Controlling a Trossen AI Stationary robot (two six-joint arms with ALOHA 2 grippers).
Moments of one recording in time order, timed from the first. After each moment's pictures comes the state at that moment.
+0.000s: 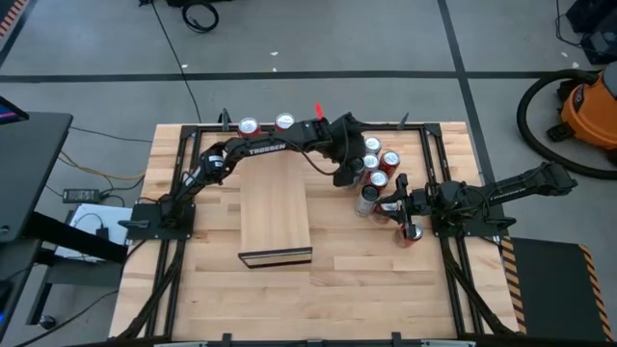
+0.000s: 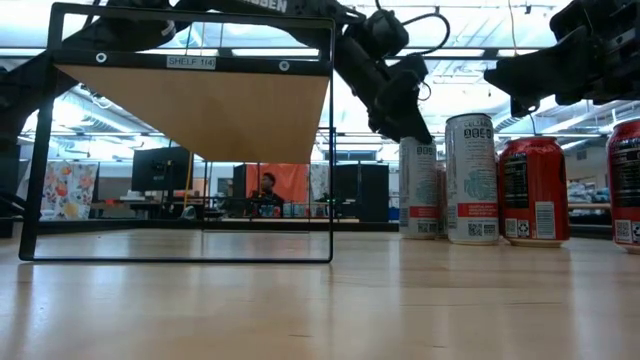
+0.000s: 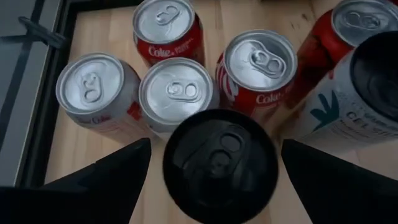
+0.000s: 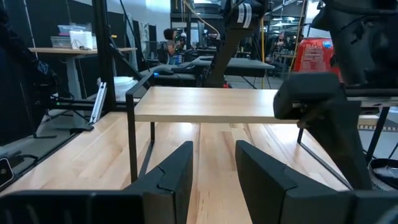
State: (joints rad) left arm 0.28 2.34 2.25 -0.73 0.14 0.32; right arm 0.14 0.47 0.01 0.51 0.10 -0.06
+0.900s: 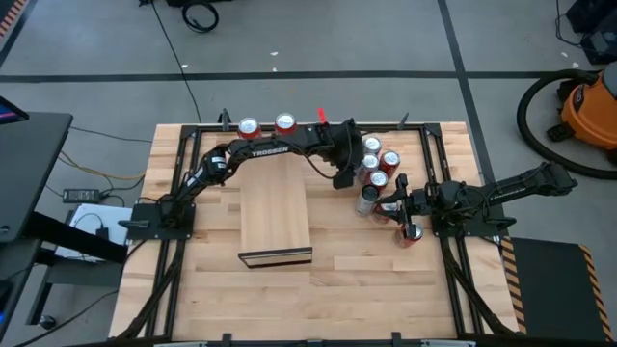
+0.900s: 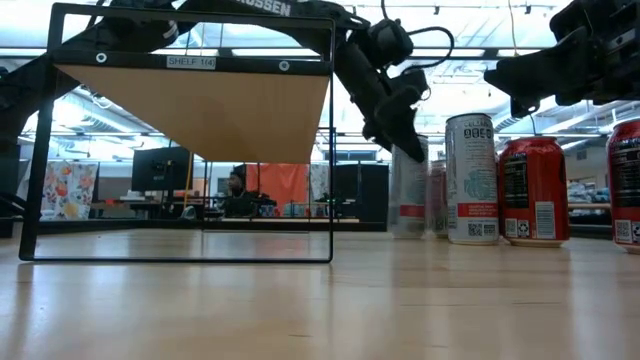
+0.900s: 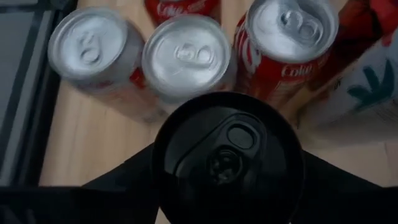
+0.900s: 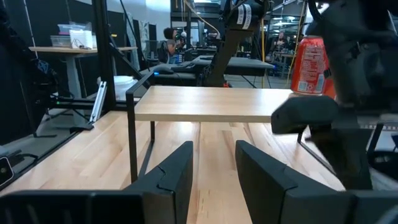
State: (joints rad) left arm 0.27 2.34 2.25 -0.78 0.04 0.27; right arm 0.14 0.47 0.01 0.50 0.10 -0.06
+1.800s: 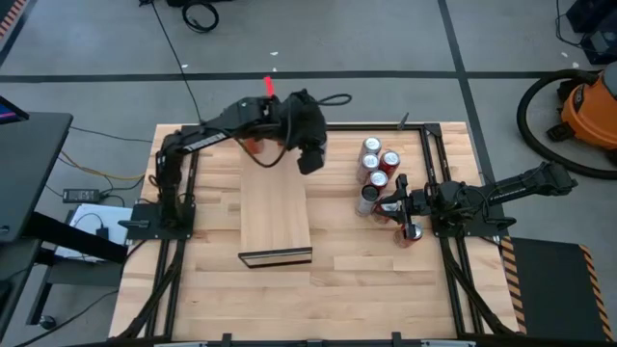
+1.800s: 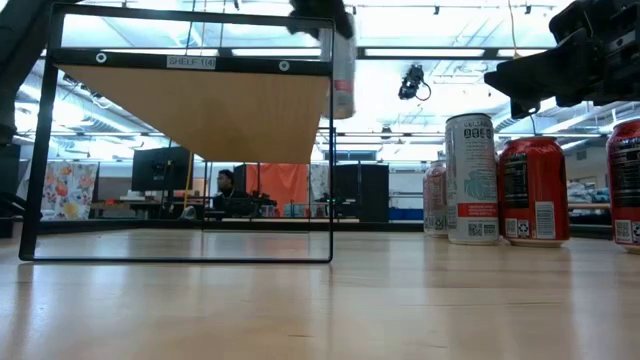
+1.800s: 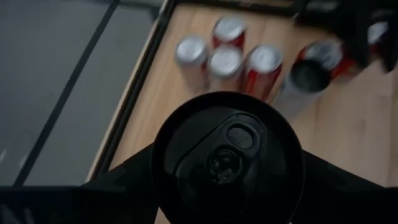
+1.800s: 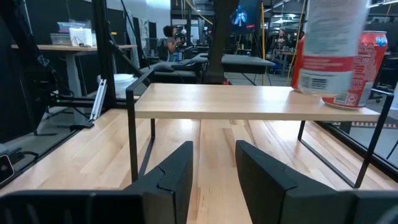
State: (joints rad) left arm 0.22 1.90 2.25 -1.19 -0.18 0.01; right arm 0.14 0.47 0.01 0.49 0.10 -0.05
